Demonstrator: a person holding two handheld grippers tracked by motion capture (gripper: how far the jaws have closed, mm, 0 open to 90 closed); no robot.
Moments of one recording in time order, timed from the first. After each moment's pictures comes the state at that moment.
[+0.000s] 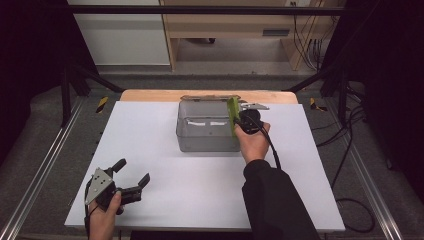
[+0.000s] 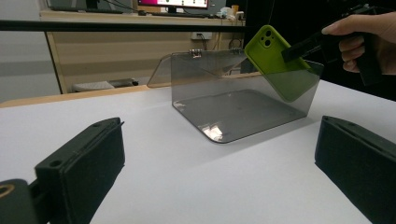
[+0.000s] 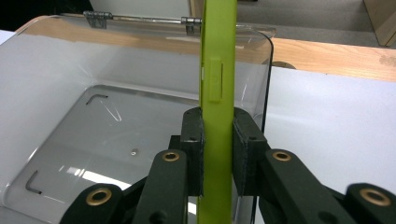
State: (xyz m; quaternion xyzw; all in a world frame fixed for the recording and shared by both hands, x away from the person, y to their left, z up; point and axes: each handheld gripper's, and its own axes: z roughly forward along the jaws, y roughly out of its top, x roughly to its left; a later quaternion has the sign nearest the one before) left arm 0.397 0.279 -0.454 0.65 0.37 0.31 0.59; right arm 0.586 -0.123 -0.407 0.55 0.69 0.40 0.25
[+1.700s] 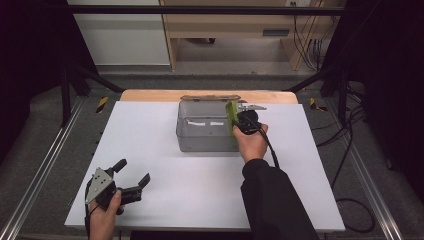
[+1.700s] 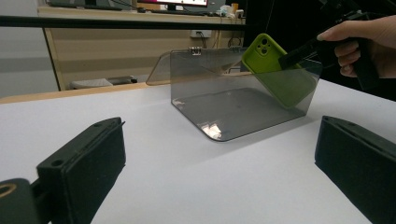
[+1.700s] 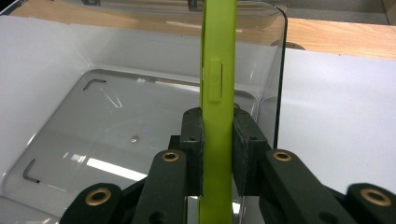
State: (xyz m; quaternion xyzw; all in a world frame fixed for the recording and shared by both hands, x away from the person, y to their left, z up) left arm 0.397 0.279 -0.455 0.65 0.37 0.30 0.59; right arm 0.590 -0.119 -0.415 0.56 0.70 0.38 0.23
